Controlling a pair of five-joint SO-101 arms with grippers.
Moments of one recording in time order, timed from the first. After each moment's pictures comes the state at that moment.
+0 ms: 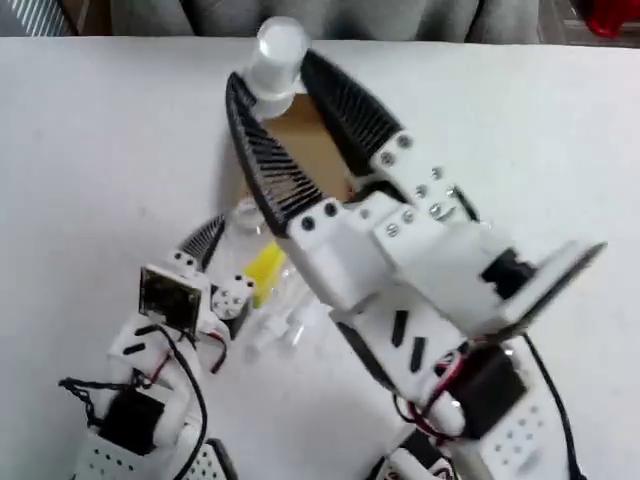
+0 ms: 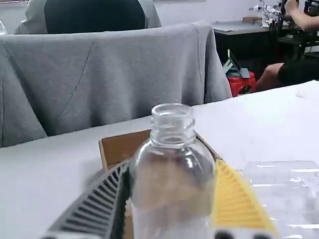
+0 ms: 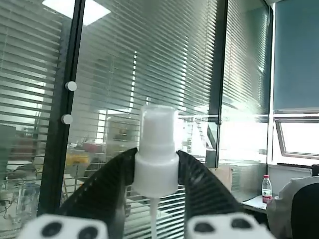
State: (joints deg) left arm 16.1 -103.1 86.2 33.3 -0.3; right arm -46.2 -54.4 22.3 9.4 4.1
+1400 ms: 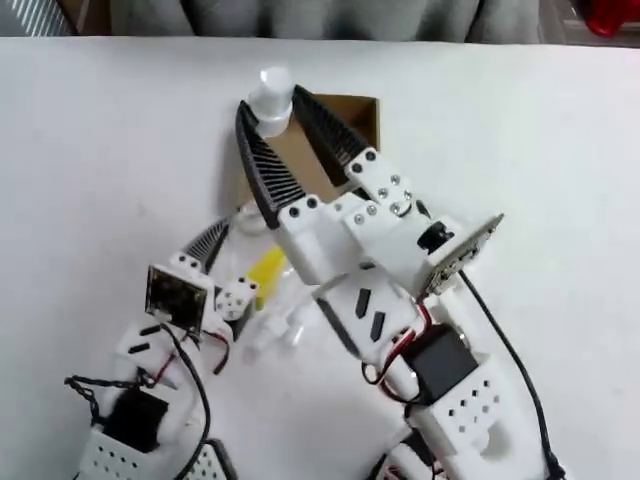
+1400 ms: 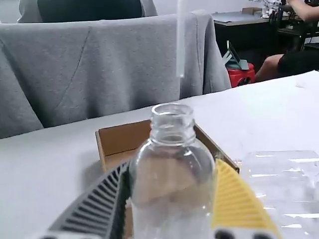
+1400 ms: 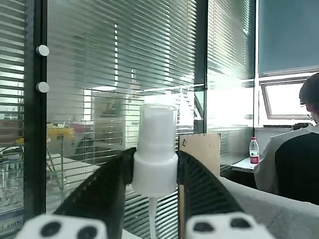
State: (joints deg) left arm 16.4 -103.7 88.7 33.3 -0.3; right arm -41.7 -56.7 41.1 -1.0 -0.7
